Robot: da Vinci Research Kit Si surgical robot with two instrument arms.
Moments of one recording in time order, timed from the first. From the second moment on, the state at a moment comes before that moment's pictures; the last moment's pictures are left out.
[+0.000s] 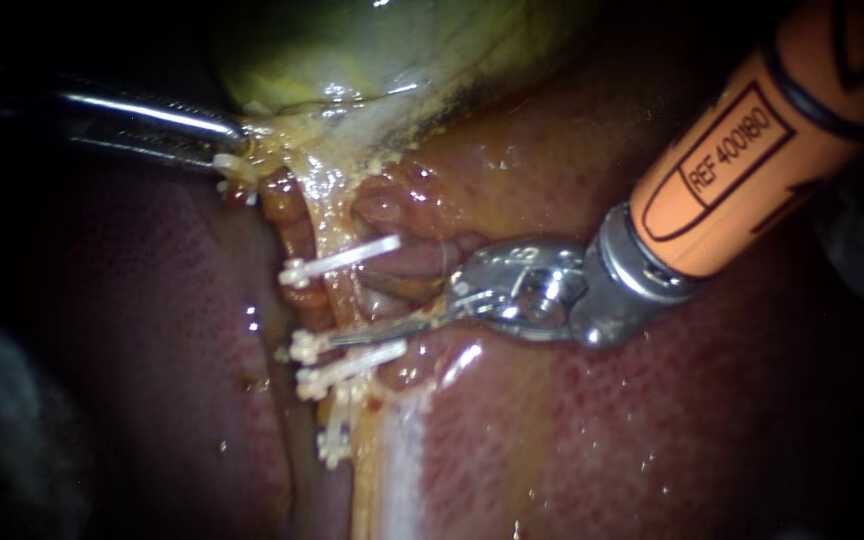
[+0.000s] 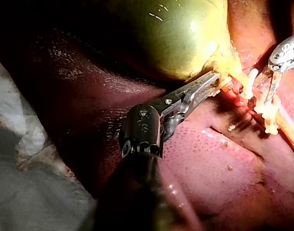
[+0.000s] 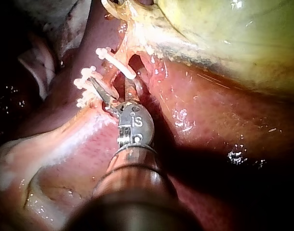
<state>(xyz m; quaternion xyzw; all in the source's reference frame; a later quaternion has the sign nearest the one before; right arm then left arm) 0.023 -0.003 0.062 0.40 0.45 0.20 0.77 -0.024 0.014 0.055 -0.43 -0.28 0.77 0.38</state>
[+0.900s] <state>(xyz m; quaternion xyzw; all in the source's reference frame) 0.029 -0.002 0.063 0.41 0.52 0.22 0.71 -0.025 0.014 0.055 -0.43 -0.28 0.77 0.38</state>
